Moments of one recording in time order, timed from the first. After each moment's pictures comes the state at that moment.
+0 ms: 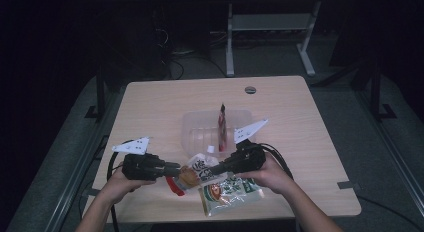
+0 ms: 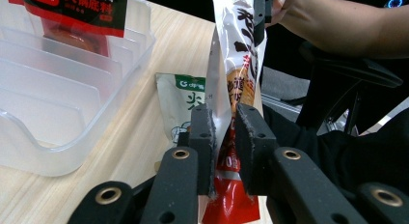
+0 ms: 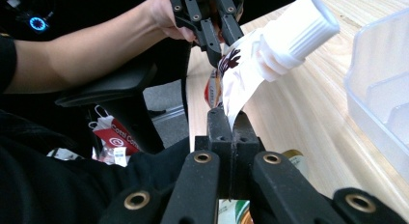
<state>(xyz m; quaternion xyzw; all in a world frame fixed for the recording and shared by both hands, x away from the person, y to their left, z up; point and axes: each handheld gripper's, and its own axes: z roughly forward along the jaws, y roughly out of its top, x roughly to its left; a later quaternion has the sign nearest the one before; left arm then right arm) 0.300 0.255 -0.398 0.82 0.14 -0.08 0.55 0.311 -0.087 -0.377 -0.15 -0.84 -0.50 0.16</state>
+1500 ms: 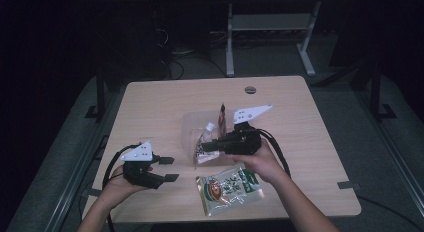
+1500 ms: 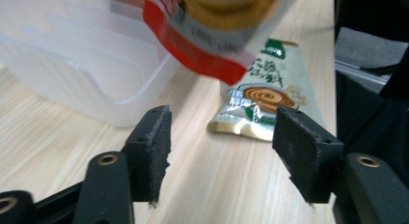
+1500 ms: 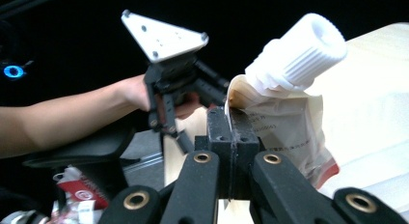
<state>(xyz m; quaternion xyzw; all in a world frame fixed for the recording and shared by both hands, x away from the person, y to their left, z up) 0.285 0.249 -0.402 0.87 0.19 0.05 0.46 0.326 -0.076 -0.337 -0.18 -0.79 -0.58 0.09</state>
